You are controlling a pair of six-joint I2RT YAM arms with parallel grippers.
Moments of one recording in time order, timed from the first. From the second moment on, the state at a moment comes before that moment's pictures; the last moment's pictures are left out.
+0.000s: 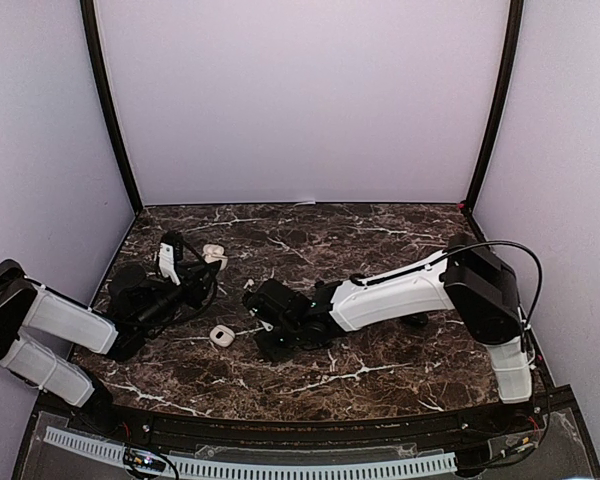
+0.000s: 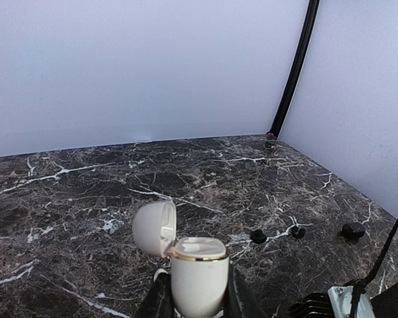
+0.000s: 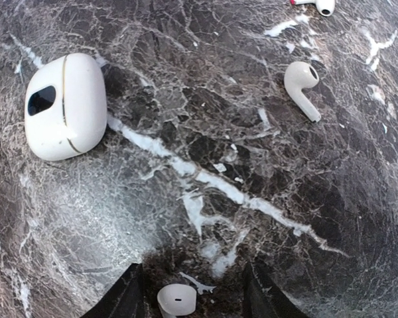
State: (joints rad) left arm -0.56 1.37 0.25 1.07 0.04 -0.24; right arm 1.20 2.15 1.48 -0.31 0.17 0.32
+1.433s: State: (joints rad) left arm -0.56 1.38 0.25 1.06 0.14 -0.23; right arm 1.20 2.03 1.36 -0.34 0.11 0.35
